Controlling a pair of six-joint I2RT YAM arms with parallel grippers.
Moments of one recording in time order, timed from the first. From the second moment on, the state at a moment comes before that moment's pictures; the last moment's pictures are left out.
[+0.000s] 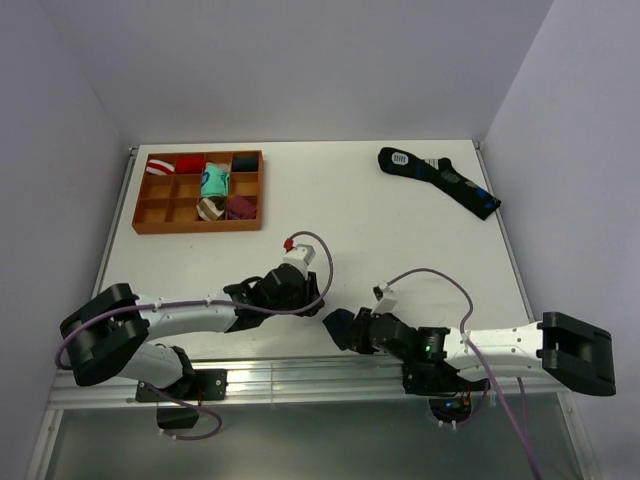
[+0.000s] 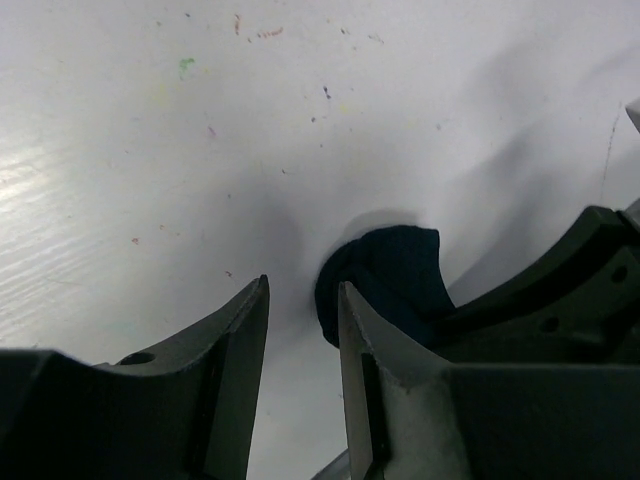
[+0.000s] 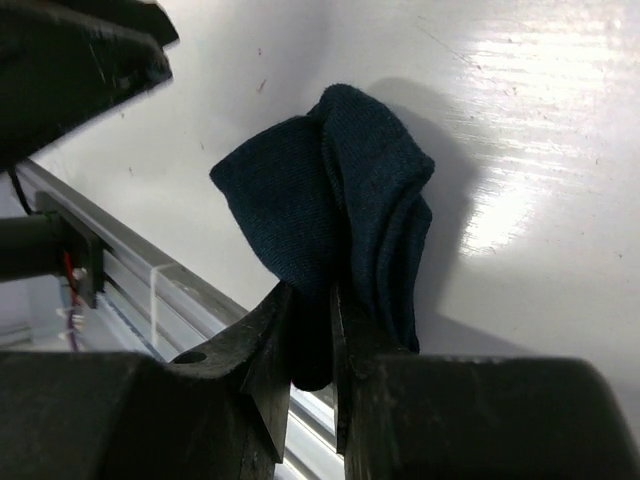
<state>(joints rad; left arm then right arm) -1.04 1.39 0.62 0.11 -0.14 -0.71 1.25 0.93 0.07 0.22 0.33 1.20</state>
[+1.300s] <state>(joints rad) -1.17 1.47 0.41 0.53 -0.17 -0.66 1.17 0.96 0.08 0.22 0.22 1.35</state>
